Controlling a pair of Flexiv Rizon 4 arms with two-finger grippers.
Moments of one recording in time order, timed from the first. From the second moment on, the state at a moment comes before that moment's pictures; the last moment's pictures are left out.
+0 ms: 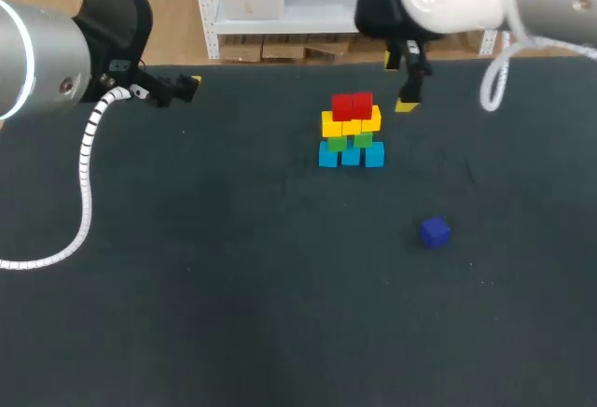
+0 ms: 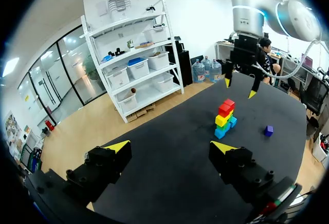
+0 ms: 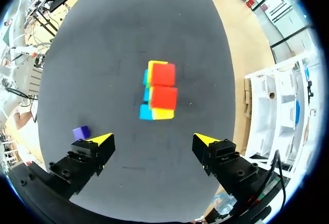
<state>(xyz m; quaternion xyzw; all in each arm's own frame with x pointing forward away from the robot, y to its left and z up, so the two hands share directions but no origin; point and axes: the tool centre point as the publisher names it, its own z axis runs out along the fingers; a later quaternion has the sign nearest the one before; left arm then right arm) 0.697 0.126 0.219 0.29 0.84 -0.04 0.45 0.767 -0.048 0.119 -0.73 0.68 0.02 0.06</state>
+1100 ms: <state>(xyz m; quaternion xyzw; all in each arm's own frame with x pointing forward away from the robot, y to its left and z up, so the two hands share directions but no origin) 0.697 0.126 0.219 0.29 0.84 -0.04 0.45 0.603 -0.082 0.022 -0.76 0.65 0.07 0.04</state>
